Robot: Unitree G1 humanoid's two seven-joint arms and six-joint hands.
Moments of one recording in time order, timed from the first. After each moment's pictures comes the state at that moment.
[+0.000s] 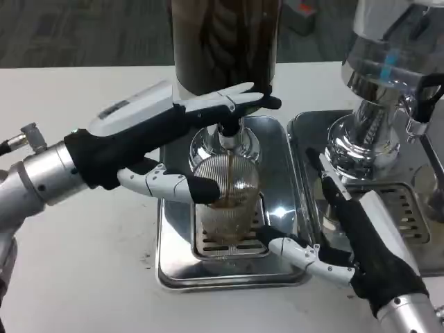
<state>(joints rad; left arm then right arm) -0.55 0.55 -0.11 0.70 -0.07 -1.07 -0.79 0.28 -0.17 0.21 -0.34 -0.45 0.04 0.04</state>
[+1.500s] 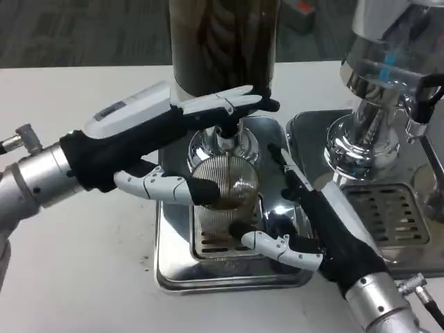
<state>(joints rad) -0.53 0.58 -0.12 0.65 -0.08 -1.06 -0.78 0.10 -0.16 0.24 -0.04 -0.37 -0.13 0.04</state>
